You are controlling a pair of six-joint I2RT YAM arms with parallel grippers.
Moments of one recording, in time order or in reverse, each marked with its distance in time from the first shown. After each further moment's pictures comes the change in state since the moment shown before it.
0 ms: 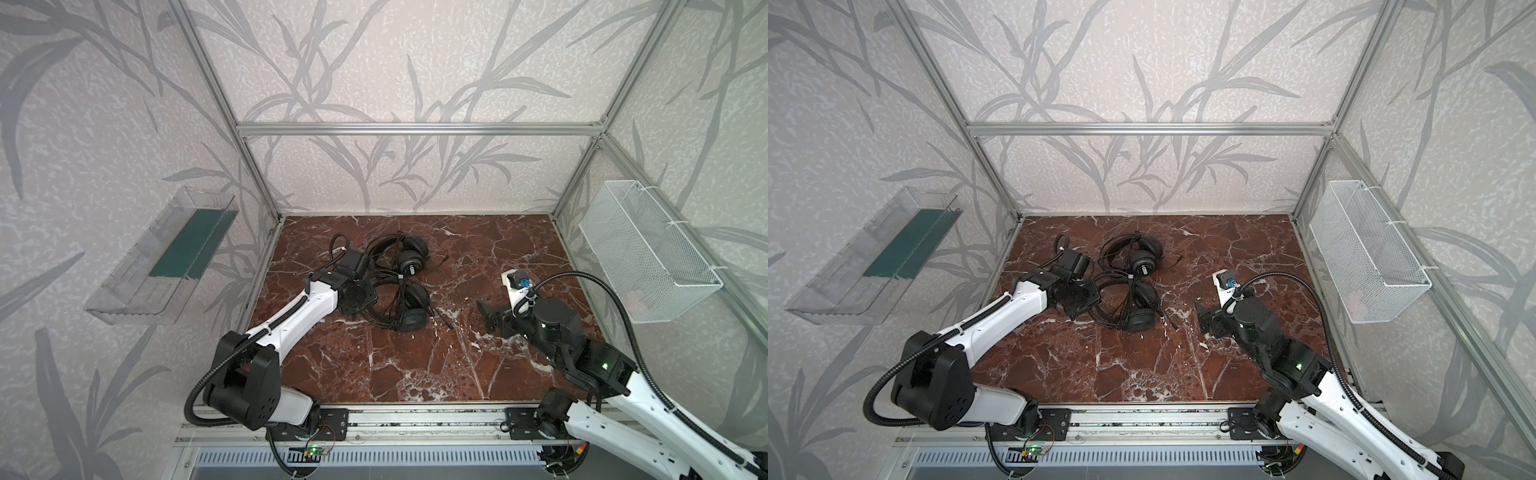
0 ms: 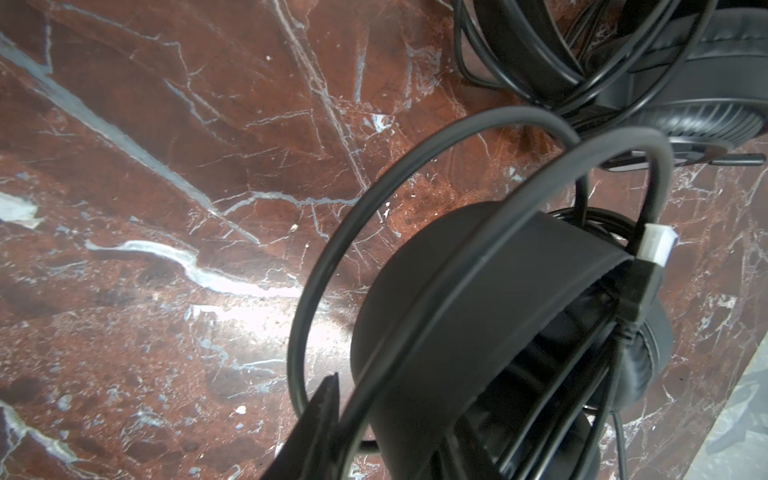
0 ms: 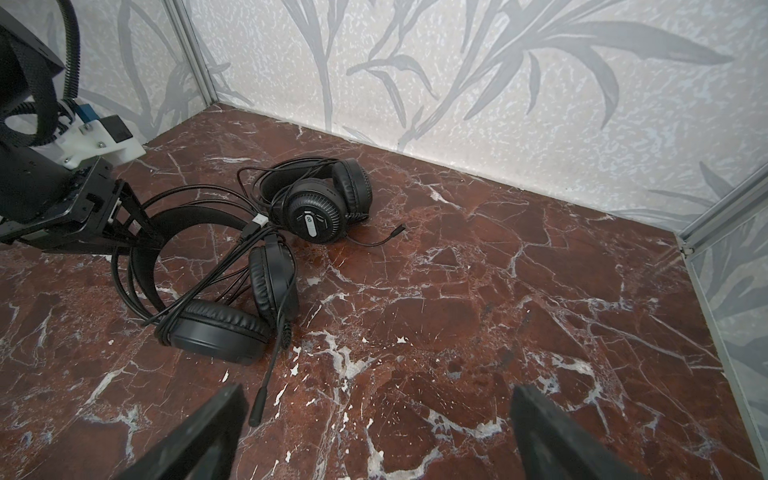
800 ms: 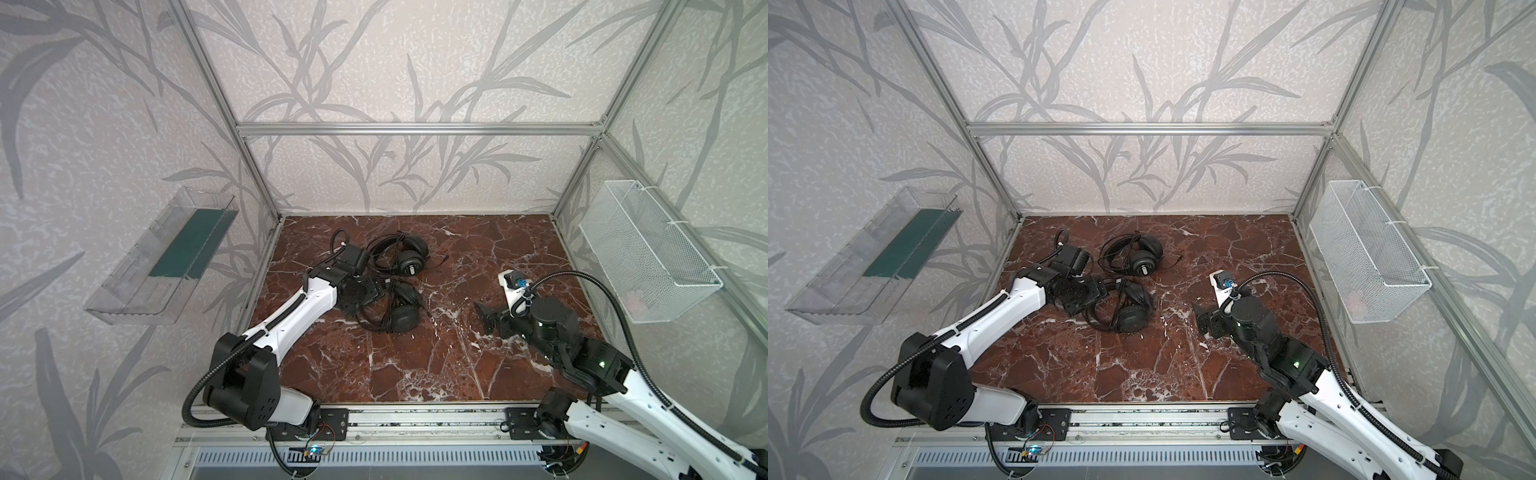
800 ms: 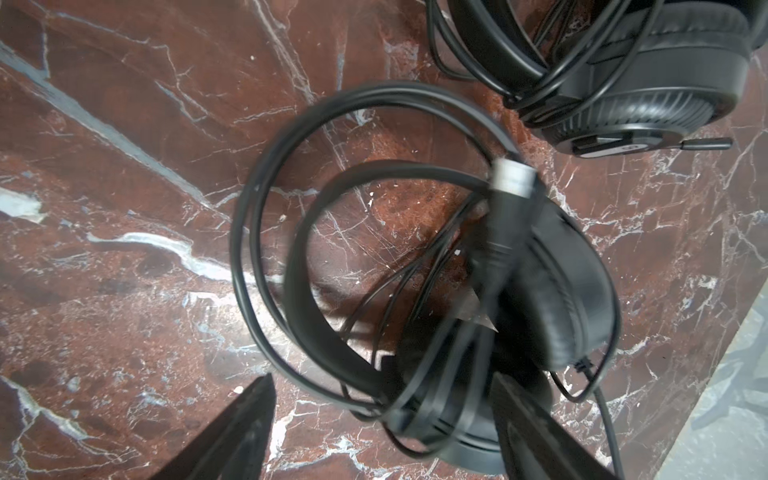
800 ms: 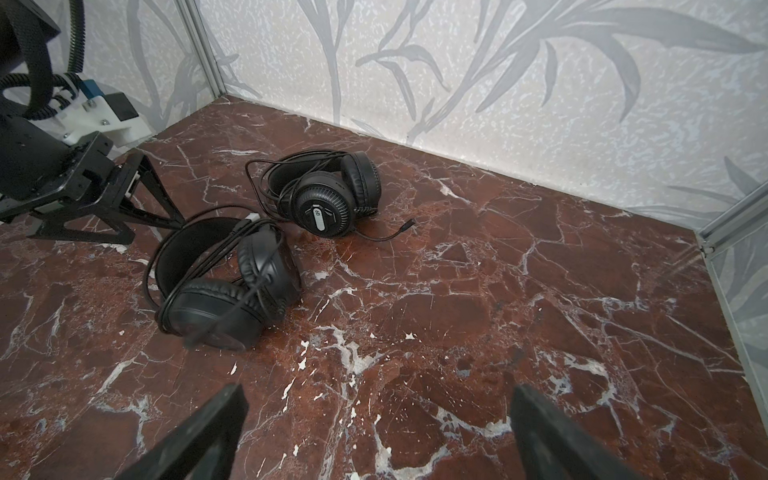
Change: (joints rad) left arm 0.000 0.000 0.066 -0.066 0.023 0.019; right arm 0.000 0.016 0.000 0.000 -0.027 0.000
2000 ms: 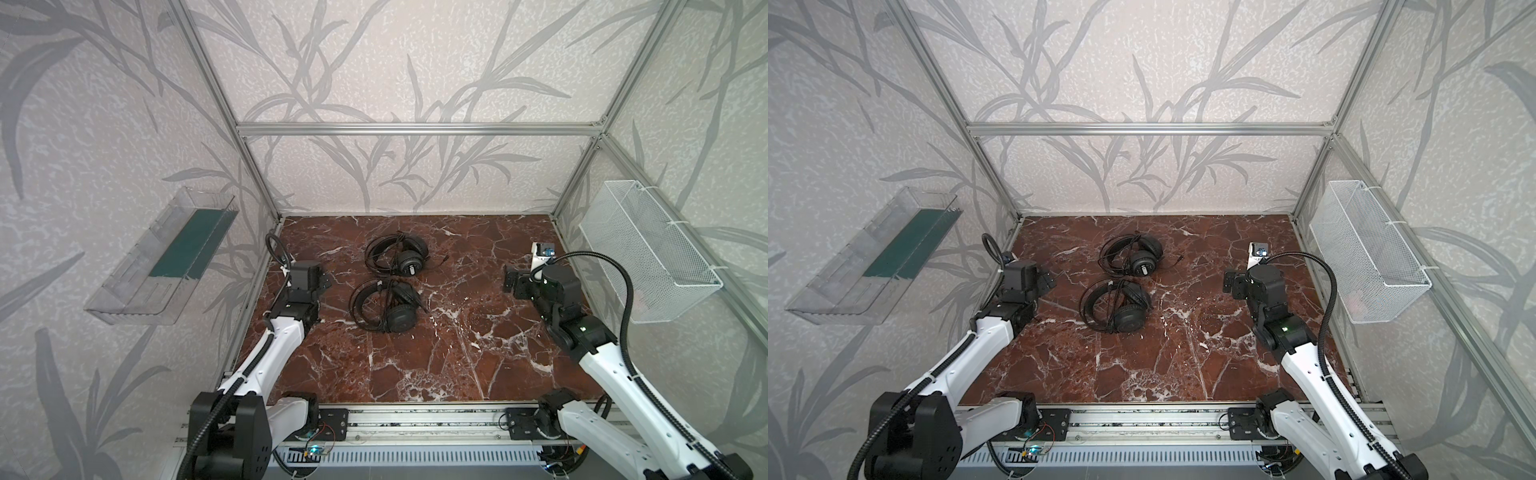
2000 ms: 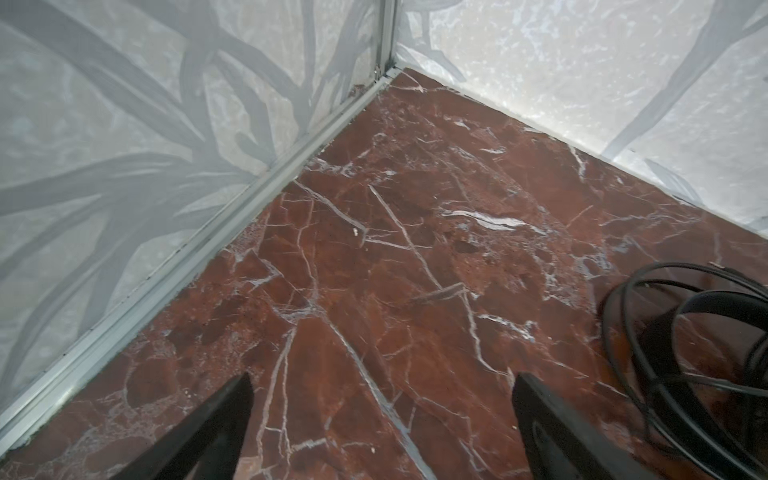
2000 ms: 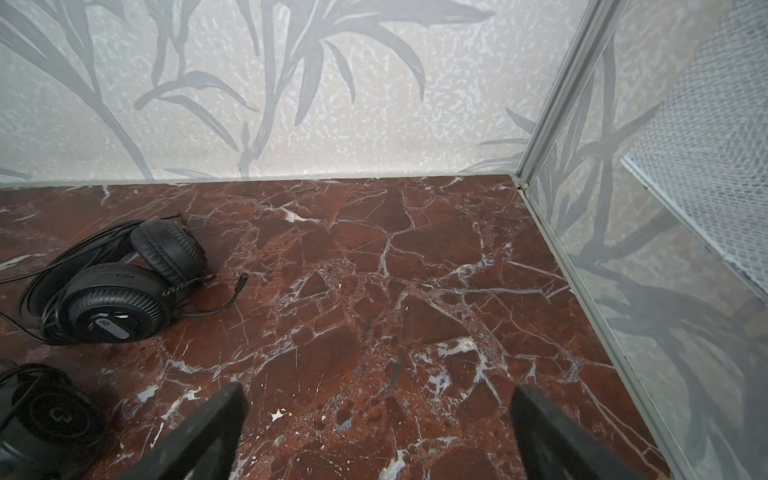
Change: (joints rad) left arm 0.332 -0.306 -0.466 0.698 -0.584 0.447; right arm -0.472 0.211 -0.015 0.250 -0.026 0.016
